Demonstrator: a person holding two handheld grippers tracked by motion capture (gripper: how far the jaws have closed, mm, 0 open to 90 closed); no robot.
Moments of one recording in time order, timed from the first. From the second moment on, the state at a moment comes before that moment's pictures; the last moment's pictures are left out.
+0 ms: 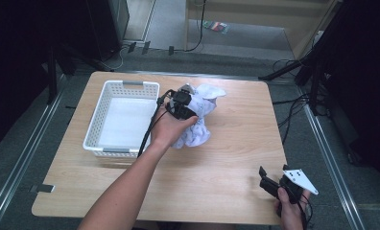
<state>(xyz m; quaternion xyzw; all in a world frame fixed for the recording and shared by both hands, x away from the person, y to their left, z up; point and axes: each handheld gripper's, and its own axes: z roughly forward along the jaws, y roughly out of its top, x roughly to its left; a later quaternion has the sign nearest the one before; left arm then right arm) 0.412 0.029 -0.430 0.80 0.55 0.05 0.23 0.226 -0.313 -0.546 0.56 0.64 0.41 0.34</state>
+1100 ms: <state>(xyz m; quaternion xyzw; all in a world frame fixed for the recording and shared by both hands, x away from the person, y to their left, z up) 0.406 0.019 -0.474 0.80 0.56 0.04 0.21 0.226 -0.314 -0.546 0.56 0.64 0.41 0.34</state>
